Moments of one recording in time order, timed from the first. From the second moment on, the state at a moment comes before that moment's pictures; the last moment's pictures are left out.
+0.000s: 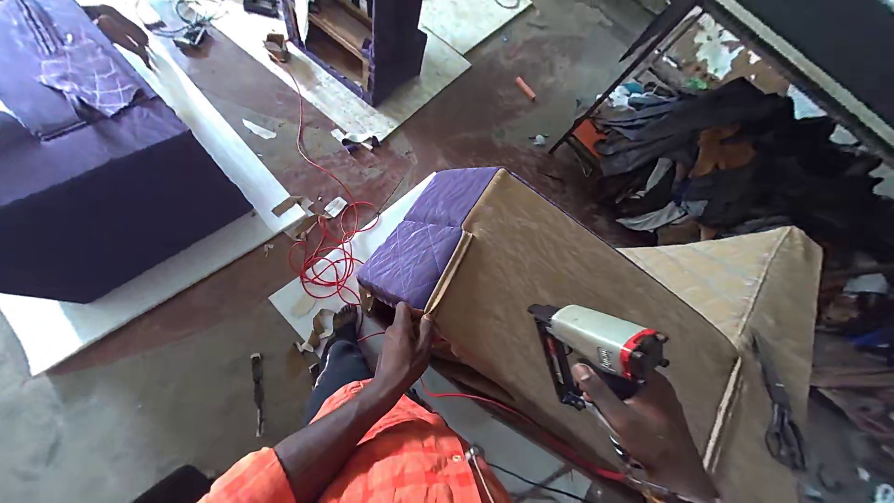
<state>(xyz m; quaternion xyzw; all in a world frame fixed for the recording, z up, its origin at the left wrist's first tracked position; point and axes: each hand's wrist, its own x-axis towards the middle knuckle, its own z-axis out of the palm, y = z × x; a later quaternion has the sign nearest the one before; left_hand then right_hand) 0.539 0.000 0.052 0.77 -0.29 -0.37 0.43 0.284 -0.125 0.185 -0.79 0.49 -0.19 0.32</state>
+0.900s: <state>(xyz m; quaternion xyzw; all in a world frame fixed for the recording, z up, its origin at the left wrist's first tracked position) 0.541 0.010 0.031 0.75 -0.34 -0.30 0.48 0.397 -0.128 0.165 -0.89 0.38 0.03 0.23</state>
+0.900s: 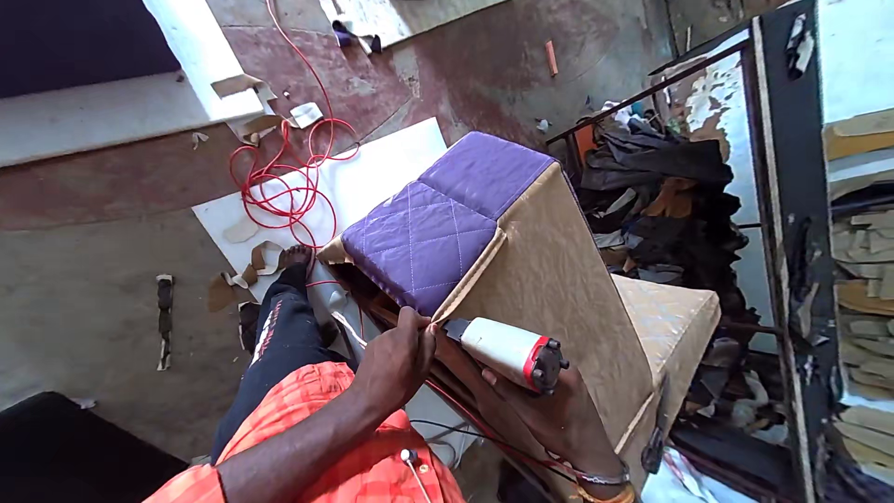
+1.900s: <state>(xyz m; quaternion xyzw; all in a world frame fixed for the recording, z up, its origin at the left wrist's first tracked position) 0.554 0.011 0.025 0.74 -0.37 -0.34 0.45 0.423 -0.144 0.187 -0.86 0.41 0.18 0.24</state>
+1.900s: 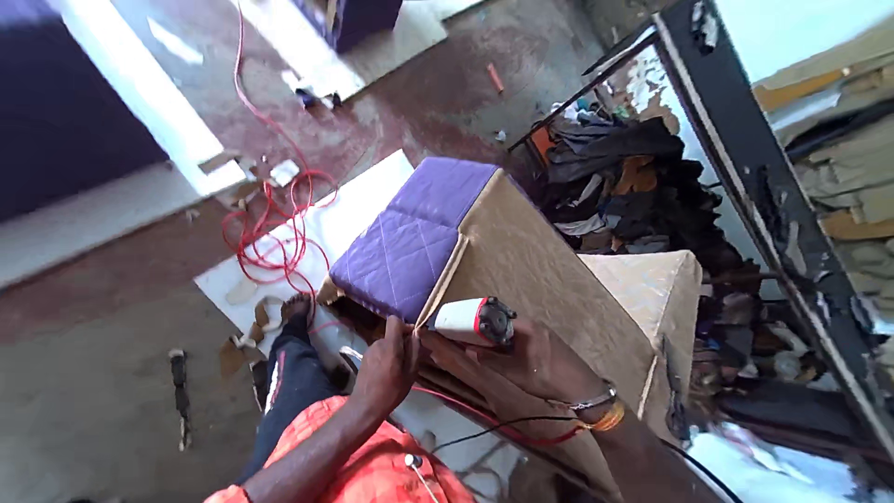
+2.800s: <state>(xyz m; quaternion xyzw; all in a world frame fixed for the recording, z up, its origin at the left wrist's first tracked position) 0.626 -0.146 0.085 0.77 -0.51 -0.30 0.23 0.439 -0.249 0.187 -0.84 0.51 0.07 0.16</state>
